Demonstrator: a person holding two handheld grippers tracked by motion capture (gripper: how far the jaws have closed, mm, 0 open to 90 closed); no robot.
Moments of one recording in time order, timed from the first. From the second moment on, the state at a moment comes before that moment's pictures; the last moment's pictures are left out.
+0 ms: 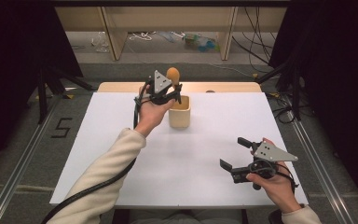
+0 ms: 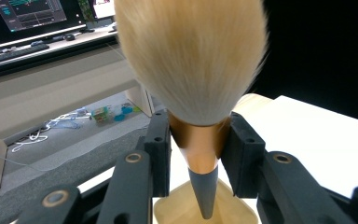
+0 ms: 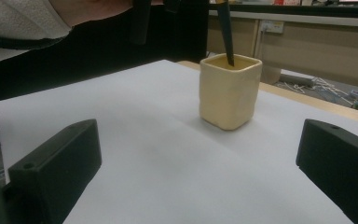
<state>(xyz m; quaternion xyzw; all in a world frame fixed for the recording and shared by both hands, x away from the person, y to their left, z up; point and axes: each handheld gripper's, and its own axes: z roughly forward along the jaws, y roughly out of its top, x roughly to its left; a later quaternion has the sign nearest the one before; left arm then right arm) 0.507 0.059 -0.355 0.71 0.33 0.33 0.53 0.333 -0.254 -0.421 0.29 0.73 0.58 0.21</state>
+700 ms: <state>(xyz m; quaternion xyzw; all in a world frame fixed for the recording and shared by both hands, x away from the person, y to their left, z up) 0.510 0.058 -0.361 0.71 0.33 0.34 0.52 0.334 -0.256 -0.421 0.28 0.73 0.58 0.21</state>
